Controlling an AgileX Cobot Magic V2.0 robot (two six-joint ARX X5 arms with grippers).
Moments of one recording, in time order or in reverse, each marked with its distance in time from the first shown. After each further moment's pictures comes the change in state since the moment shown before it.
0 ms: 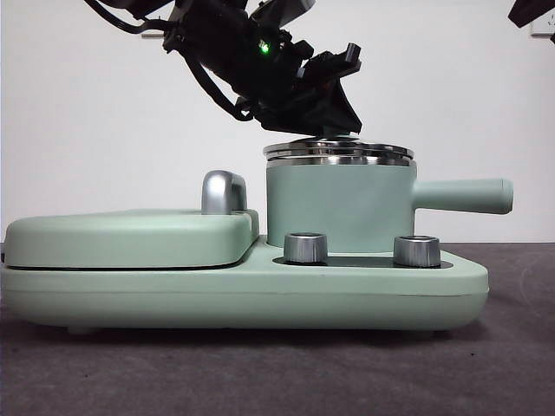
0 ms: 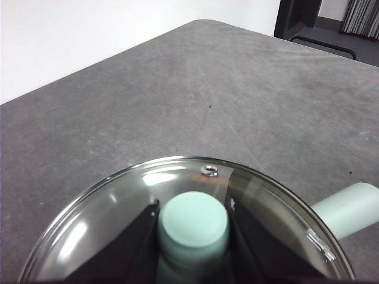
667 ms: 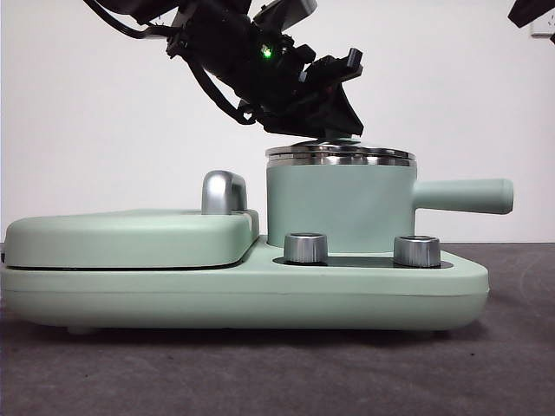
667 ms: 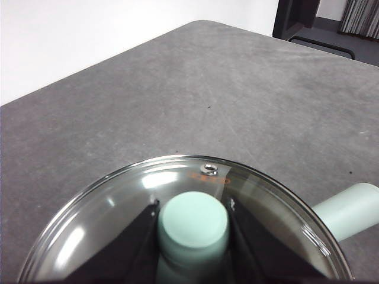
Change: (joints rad) left arm -0.001 0.009 0.004 0.008 0.016 0.005; right arm 0.000 0.000 0.000 0.000 0.000 0.000
